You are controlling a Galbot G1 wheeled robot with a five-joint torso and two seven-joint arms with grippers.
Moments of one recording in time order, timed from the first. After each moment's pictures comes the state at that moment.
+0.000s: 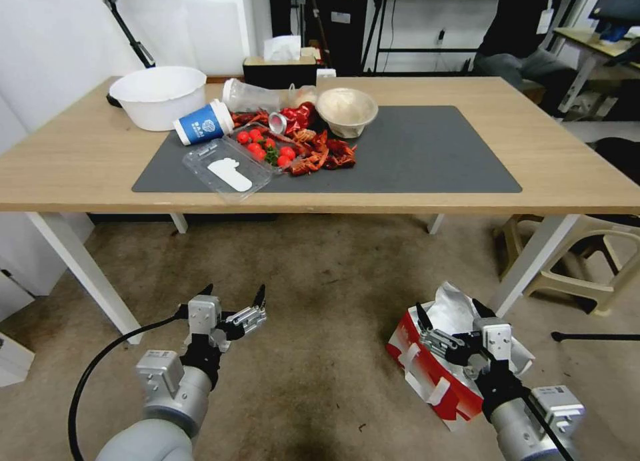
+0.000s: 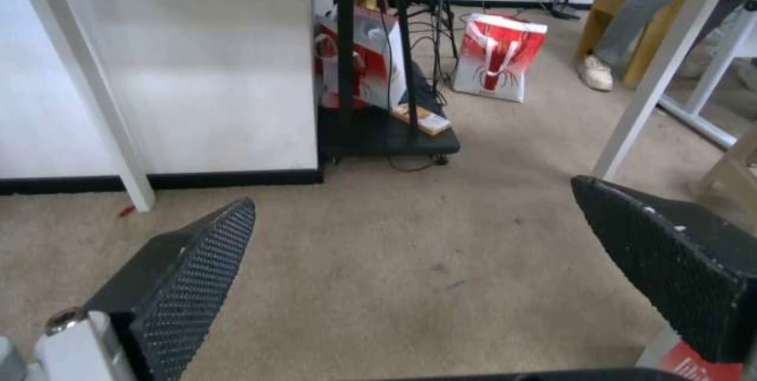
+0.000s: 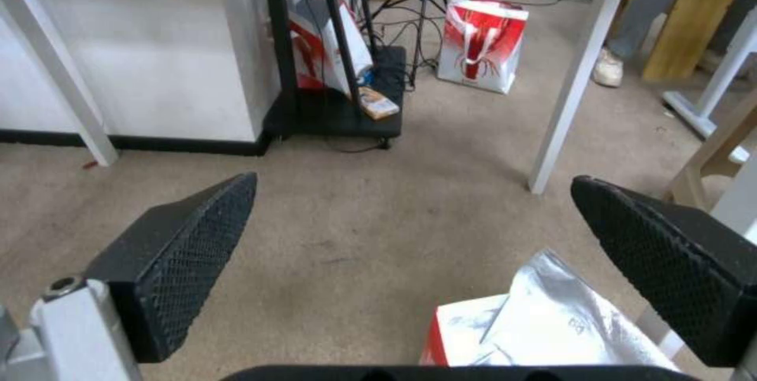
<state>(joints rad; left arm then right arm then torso) 1.74 -1.24 -0.42 -2.40 -0.36 0.31 -0.22 -1.91 1.61 0.65 2.46 0.01 -0.29 -0.21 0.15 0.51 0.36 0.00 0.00</state>
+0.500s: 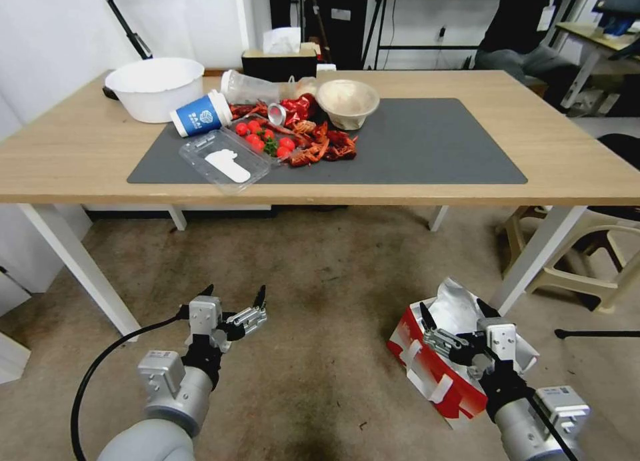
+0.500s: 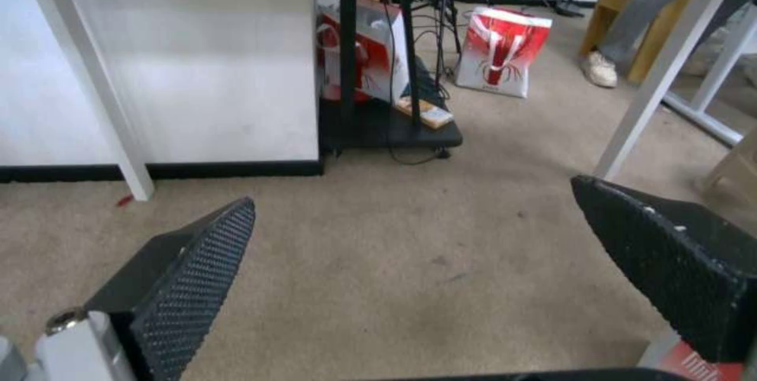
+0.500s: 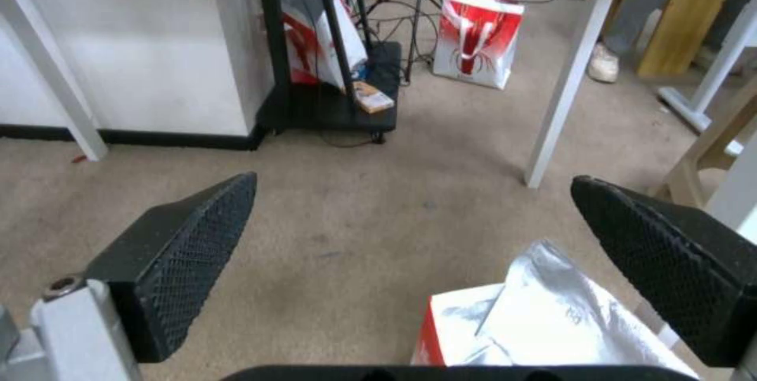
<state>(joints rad) 1.74 -1.25 -0.42 -2.40 -0.36 0.31 -0.23 -1.91 1.61 0.66 2.47 0.01 -0.29 -0.21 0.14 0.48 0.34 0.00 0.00</state>
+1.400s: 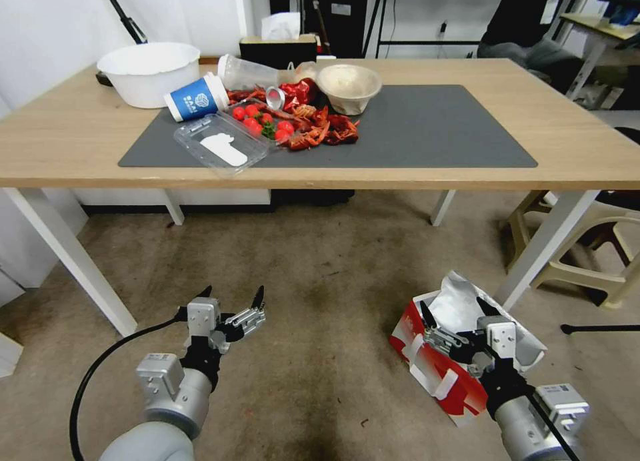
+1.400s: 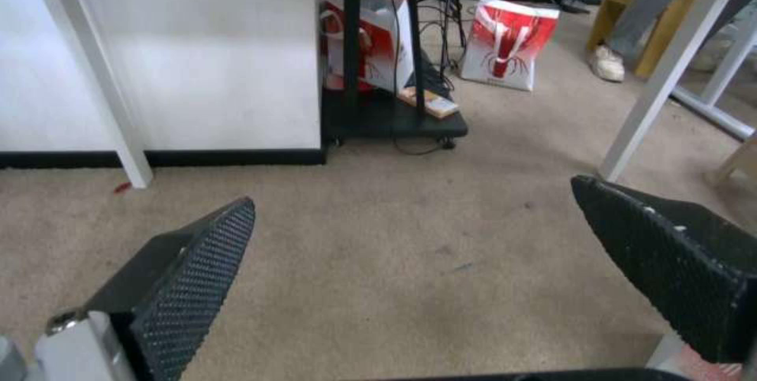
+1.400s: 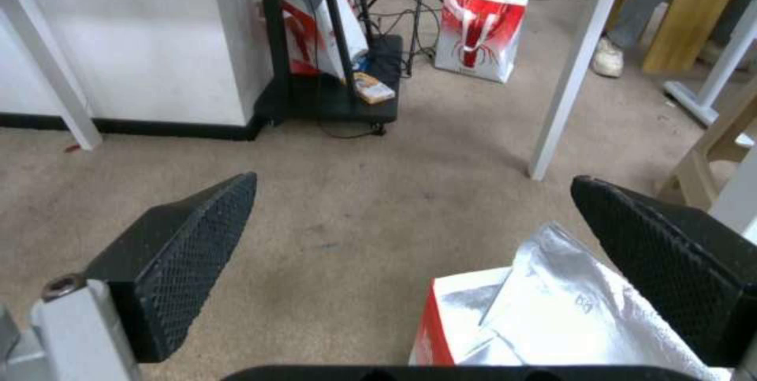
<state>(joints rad) 1.76 -1.26 -0.41 -2.40 -0.36 0.30 -0.23 -1.90 1.61 0.67 2.46 0.01 -0.29 -0.22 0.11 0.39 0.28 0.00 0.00</state>
